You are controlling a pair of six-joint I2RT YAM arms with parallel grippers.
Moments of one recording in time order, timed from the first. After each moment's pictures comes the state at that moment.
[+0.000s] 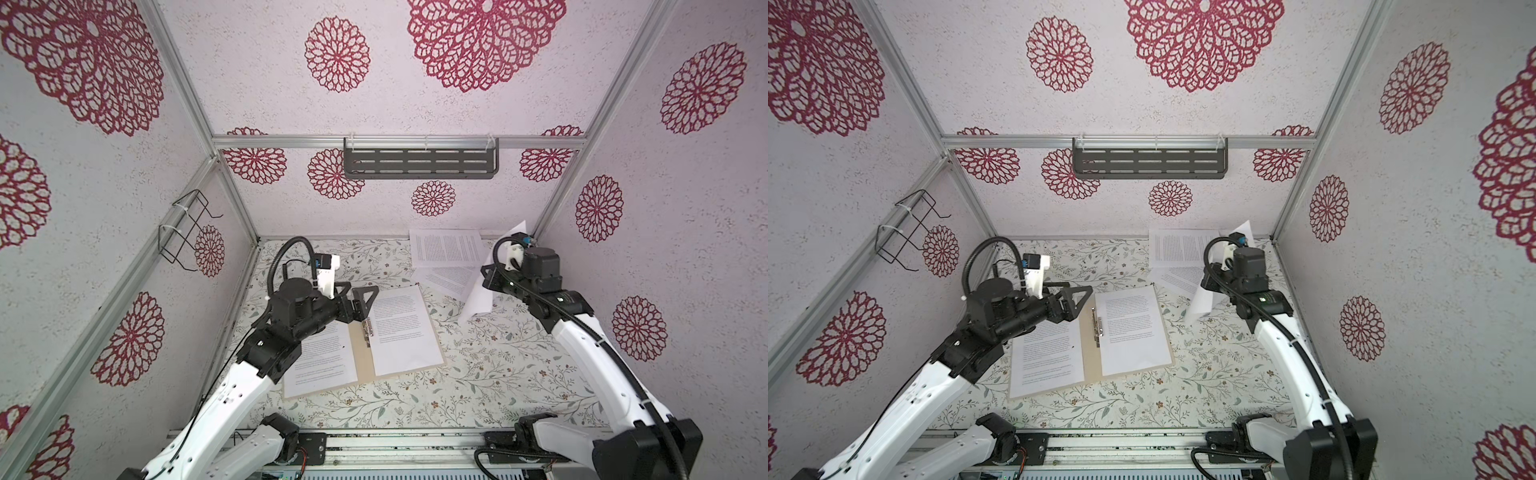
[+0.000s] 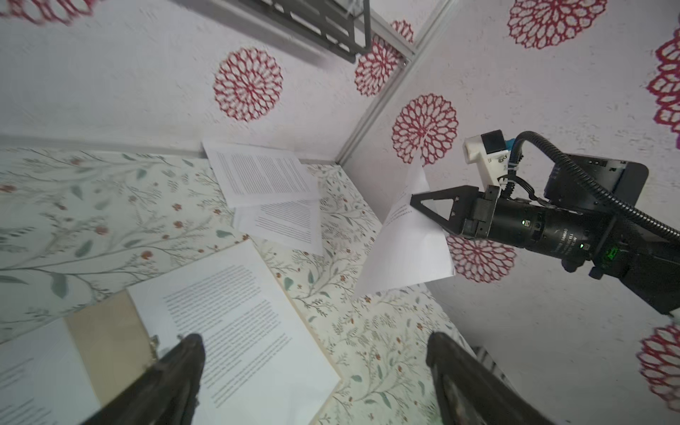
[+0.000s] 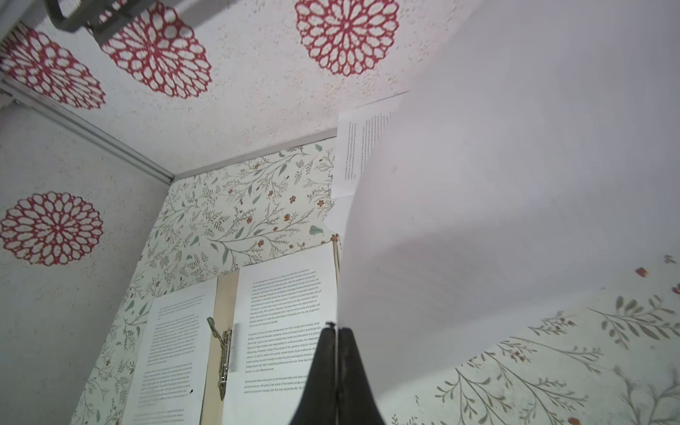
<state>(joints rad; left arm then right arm) -0.49 0.87 0.91 -0.29 0.18 -0.44 0.25 1.23 1.15 -0.47 -0.16 0.40</state>
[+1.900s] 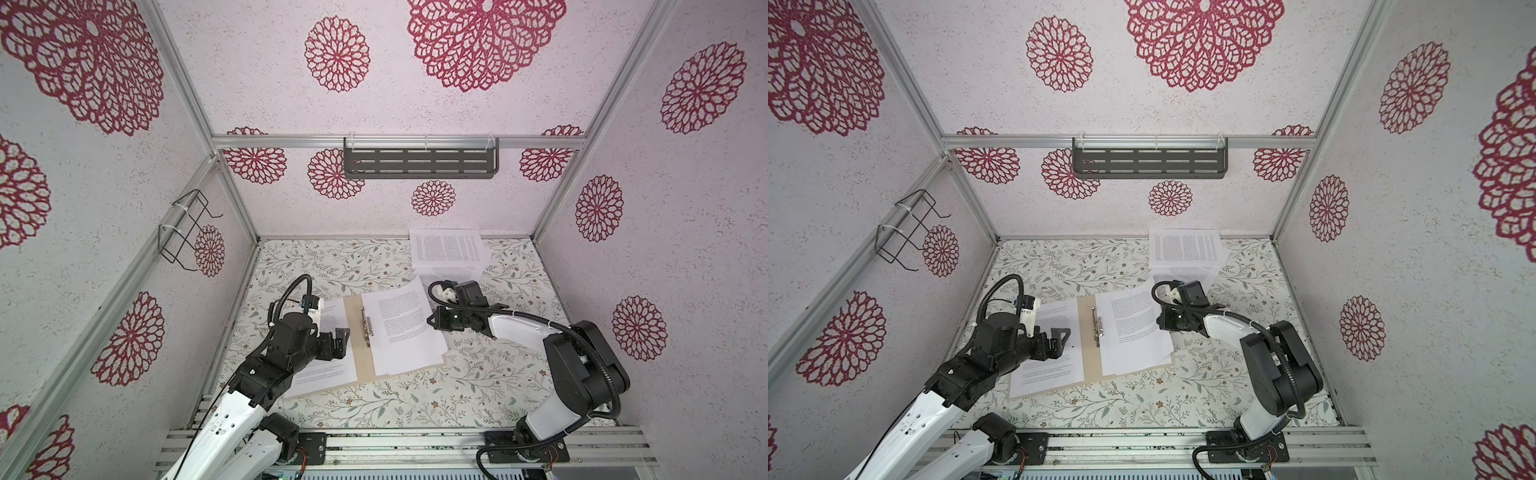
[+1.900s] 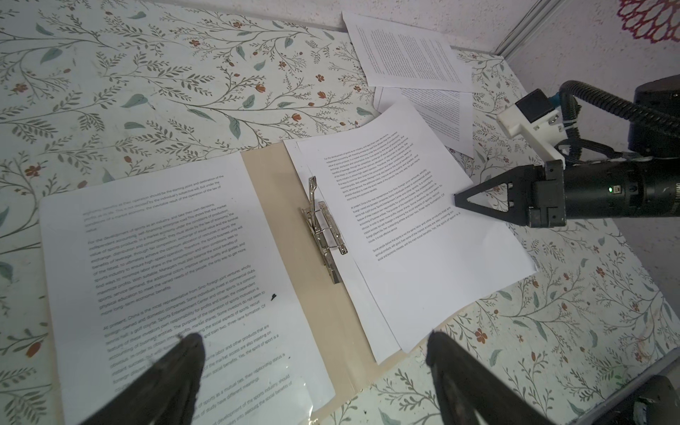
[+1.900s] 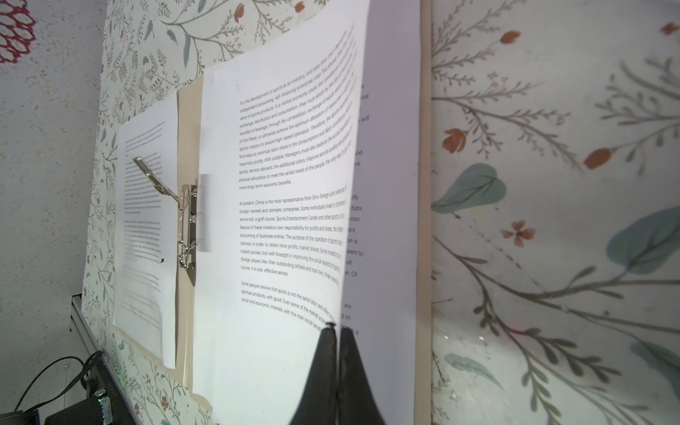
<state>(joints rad) -0.46 0.73 0.70 -0.63 -0.02 -0.35 0.45 1.62 0.85 -0.13 -0.40 0.48</state>
